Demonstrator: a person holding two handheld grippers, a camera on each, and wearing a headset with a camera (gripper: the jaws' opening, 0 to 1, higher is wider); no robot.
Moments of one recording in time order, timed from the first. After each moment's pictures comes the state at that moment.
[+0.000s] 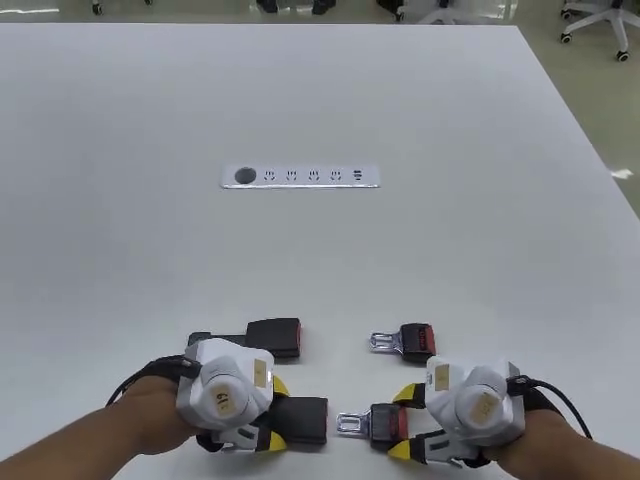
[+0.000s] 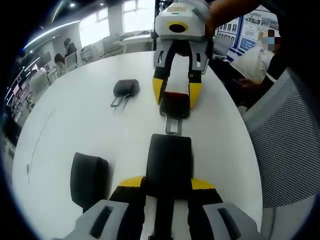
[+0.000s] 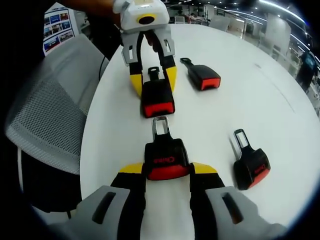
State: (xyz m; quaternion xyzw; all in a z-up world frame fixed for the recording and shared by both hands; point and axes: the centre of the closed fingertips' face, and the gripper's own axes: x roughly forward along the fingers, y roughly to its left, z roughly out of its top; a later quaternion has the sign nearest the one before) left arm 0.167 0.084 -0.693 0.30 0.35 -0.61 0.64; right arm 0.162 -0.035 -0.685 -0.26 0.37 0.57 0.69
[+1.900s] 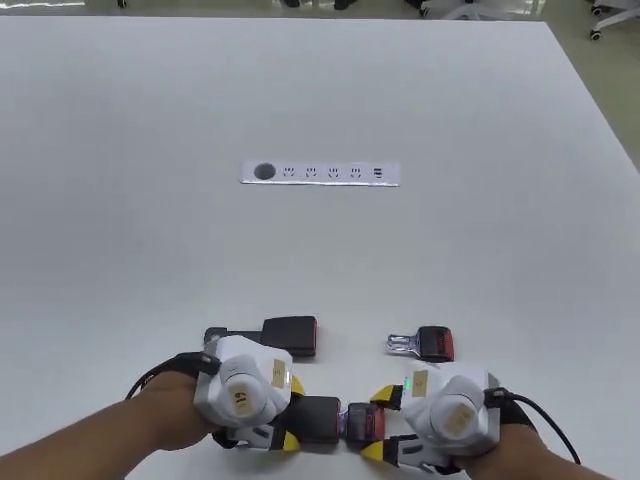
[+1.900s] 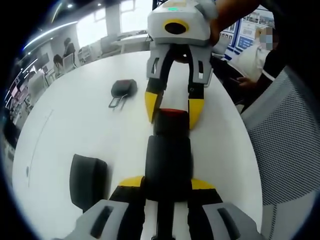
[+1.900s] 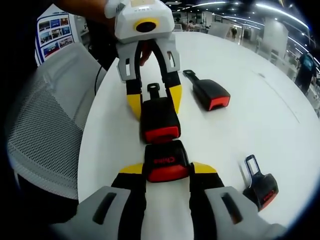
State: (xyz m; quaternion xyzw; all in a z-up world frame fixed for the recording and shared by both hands) left arm 0.164 0.085 -0.690 0.31 0.34 -0.62 0.63; right arm 0.161 0.014 -0.694 -0.24 0.35 0.58 0.70
